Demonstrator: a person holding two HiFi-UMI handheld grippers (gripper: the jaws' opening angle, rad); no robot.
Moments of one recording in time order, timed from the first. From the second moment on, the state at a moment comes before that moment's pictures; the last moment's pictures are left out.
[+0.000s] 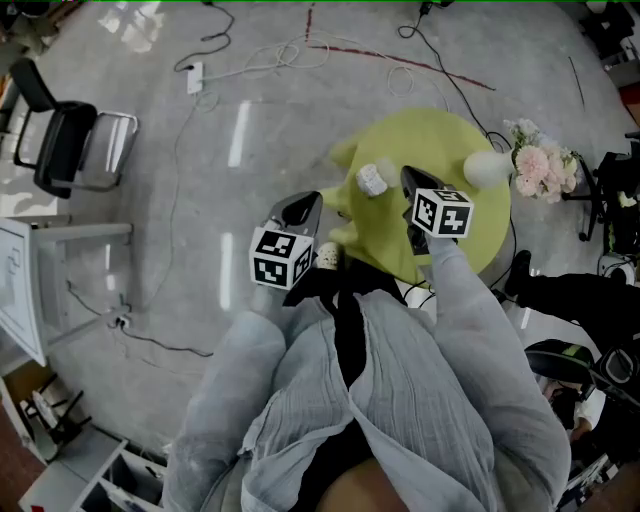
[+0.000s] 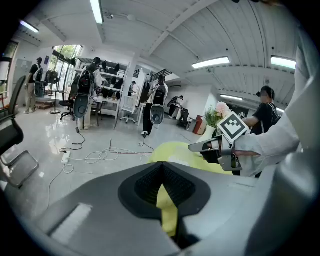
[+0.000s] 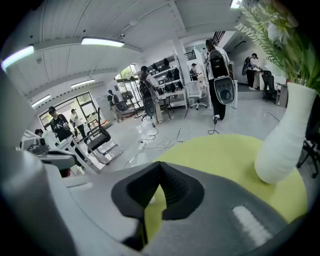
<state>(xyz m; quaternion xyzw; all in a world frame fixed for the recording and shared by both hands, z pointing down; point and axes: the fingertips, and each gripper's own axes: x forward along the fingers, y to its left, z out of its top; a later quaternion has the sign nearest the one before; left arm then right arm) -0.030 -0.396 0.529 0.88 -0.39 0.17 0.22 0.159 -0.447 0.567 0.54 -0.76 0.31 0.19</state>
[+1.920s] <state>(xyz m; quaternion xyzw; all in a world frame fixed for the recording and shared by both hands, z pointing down) -0.043 -0.384 0.544 0.87 -0.40 0.17 0.24 0.093 -0.425 0.573 0.45 -0.81 0.26 0.26</state>
